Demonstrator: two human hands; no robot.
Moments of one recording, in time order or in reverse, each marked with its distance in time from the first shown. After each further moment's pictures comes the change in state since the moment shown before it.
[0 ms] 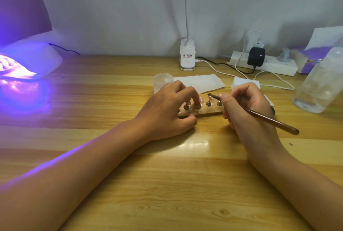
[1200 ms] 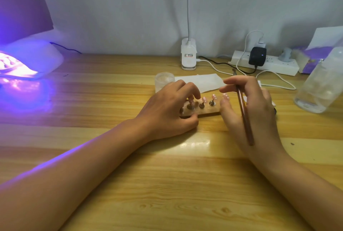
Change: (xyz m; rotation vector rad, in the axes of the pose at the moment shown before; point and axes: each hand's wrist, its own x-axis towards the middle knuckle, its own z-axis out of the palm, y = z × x) left_hand 0.000 -0.001 0.003 0.042 0.061 0.049; right_hand -0.005 -0.004 0.003 -0.463 0.041 -0.269
